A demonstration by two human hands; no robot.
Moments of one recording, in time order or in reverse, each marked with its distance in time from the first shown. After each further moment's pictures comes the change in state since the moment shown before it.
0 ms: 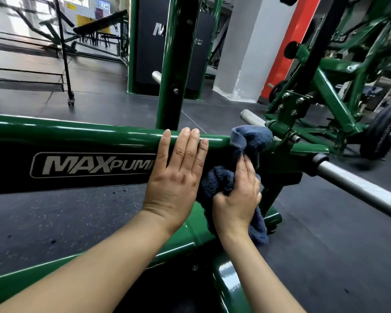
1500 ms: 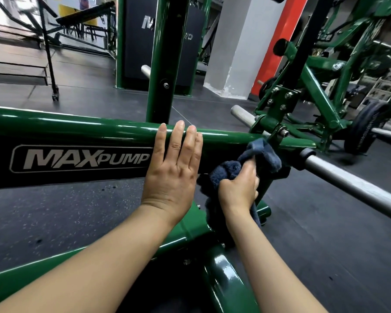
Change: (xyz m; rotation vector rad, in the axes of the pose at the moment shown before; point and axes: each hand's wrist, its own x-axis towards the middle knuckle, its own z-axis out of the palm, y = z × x) left_hand 0.006 0.010 -0.001 0.058 -0.113 -0.020; right_hand 0.034 0.016 -0.007 0.056 -0.147 0.376
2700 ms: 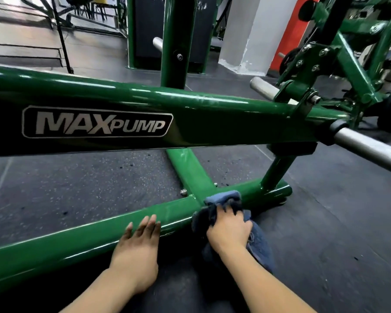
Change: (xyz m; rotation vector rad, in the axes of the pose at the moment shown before) left_hand -0.177 -0.012 0.018 -0.303 -1.061 0.035; right_hand -0.070 0.124 0.058 -0.912 -0.536 -0.166
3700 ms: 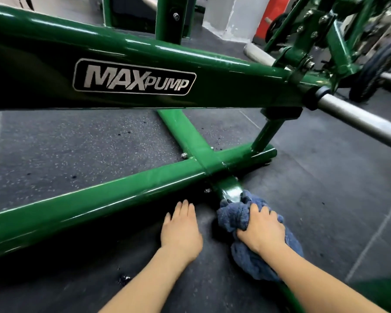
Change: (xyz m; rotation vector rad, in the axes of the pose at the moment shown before) left_hand -0.037 0.051 0.024 -0.401 -0.162 0.032; right_hand -0.105 0.065 0.007 -0.164 -0.163 0.167
